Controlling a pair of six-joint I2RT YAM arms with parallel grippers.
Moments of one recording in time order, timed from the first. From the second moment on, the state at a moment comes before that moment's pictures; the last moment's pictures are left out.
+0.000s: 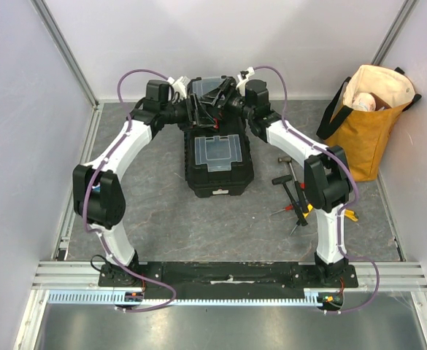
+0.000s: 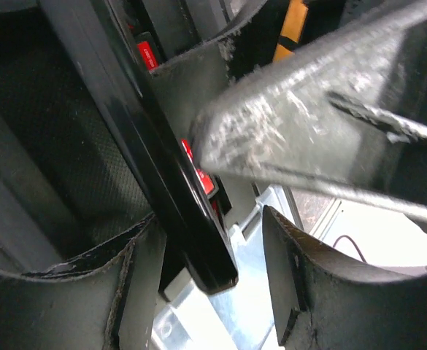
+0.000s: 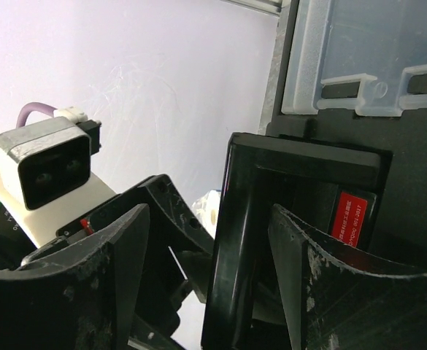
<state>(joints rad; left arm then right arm) -0.28 1.80 1.58 -0.35 0.68 -0.53 0.47 2.09 1.72 0.22 -0.47 1.15</state>
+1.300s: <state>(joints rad) -0.26 1.94 2.03 -0.70 0.42 -0.64 0.21 1.71 1.30 -0.20 -0.14 0.68</state>
